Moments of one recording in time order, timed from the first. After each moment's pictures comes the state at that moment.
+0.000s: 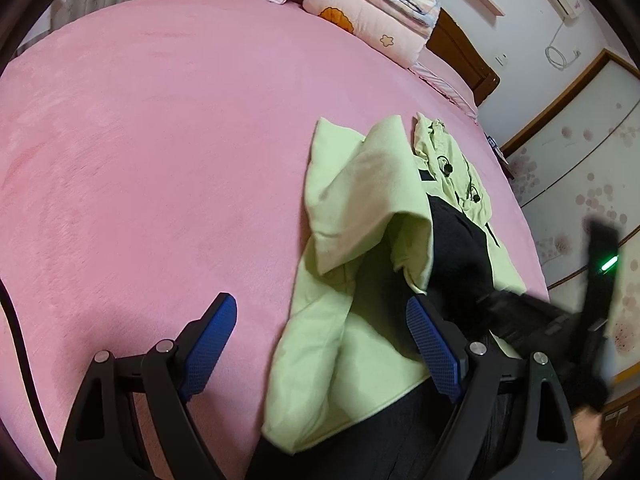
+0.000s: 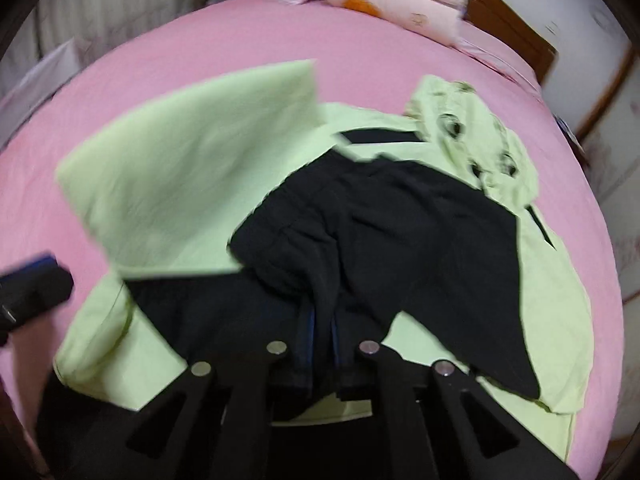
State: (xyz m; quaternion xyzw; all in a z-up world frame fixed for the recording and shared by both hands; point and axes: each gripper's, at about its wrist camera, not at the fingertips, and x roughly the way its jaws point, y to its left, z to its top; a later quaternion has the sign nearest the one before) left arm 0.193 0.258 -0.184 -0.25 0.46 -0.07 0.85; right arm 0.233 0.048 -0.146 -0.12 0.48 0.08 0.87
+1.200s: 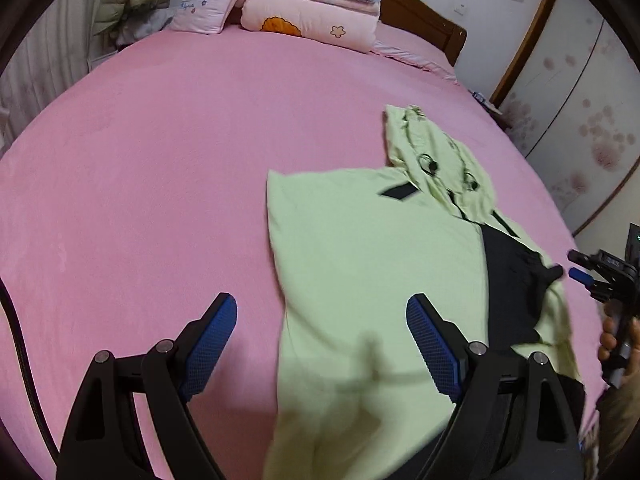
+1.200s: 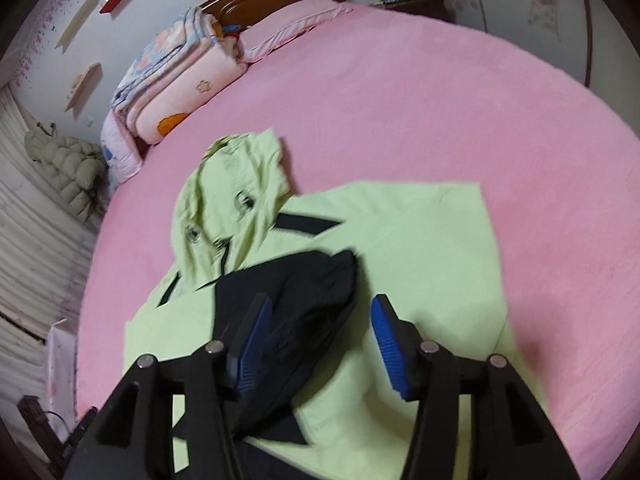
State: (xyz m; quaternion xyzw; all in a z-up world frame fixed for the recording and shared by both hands) left arm 0.280 0.204 -0.139 -0.10 0.46 -0.10 0.87; right arm 0.285 -0.278 -0.134 0.25 0.46 -0.03 0.85
